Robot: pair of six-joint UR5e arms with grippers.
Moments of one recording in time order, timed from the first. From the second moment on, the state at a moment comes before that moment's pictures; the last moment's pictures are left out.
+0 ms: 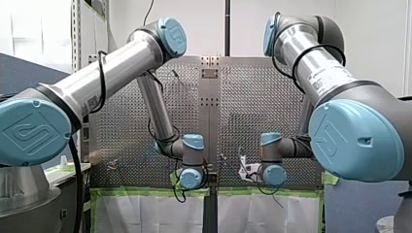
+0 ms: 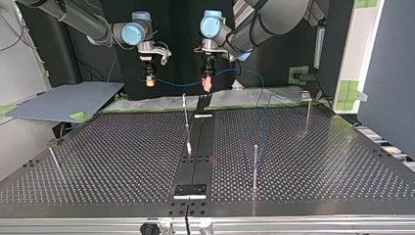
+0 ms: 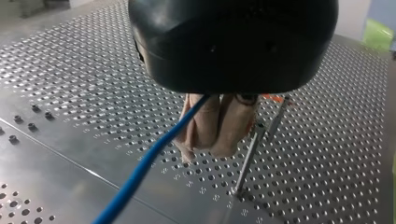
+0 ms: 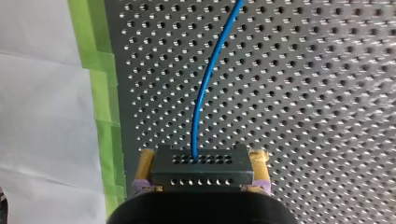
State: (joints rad) left arm -0.67 -2.47 -1.83 -2.01 -2.09 -2.07; right arm 2.01 -0.69 1.86 -0.98 1.64 1.57
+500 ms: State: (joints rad) left arm -0.66 -2.51 -1.77 -2.02 -2.07 -1.95; right arm 2.00 -0.67 1.78 -0.93 1.64 1.57
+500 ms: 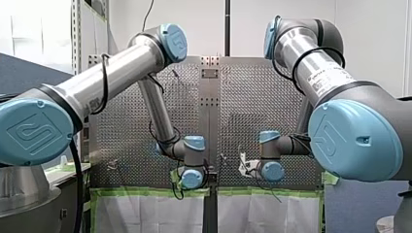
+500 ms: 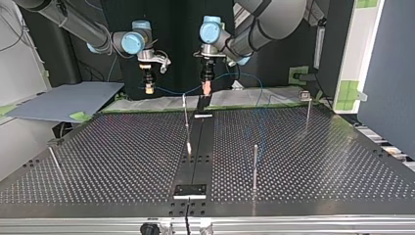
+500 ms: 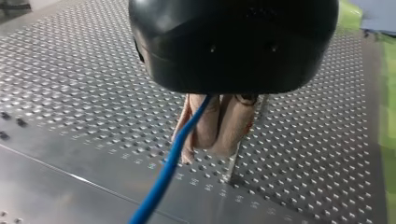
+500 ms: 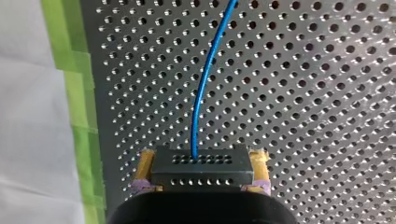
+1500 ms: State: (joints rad) left arm -0.65 -2.54 -1.72 -2.03 -2.05 -1.99; right arm 1.96 -0.59 1.68 -0.88 1.64 1.56
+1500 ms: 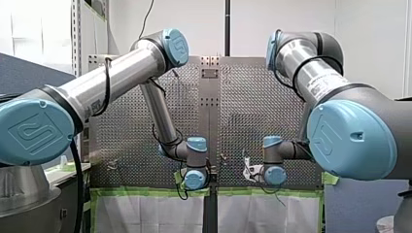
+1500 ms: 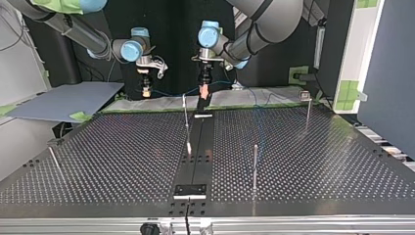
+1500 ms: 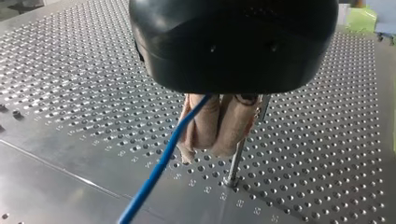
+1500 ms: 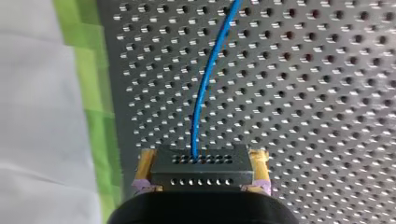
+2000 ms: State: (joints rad) left arm -0.66 -2.54 -1.67 -2.08 -2.06 -1.92; right arm 1.95 -0.58 1.62 -0.82 1.63 1.55
